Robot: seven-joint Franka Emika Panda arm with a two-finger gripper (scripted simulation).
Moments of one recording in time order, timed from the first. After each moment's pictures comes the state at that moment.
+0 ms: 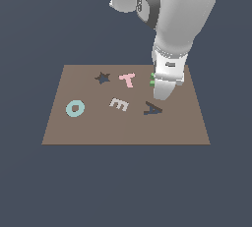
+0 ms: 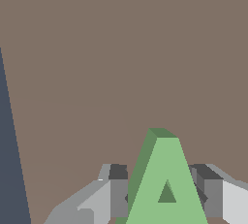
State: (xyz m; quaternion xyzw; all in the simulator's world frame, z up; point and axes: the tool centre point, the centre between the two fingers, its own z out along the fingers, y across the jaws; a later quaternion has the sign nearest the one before) arm -0.064 0.113 0.034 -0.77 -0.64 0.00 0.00
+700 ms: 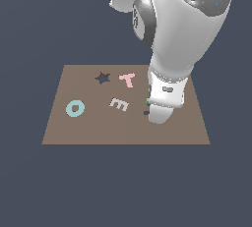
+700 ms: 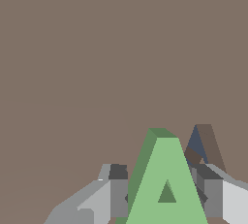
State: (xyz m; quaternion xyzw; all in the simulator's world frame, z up) arm 0.007 0.097 0.038 -0.78 -0.63 0.00 0.00
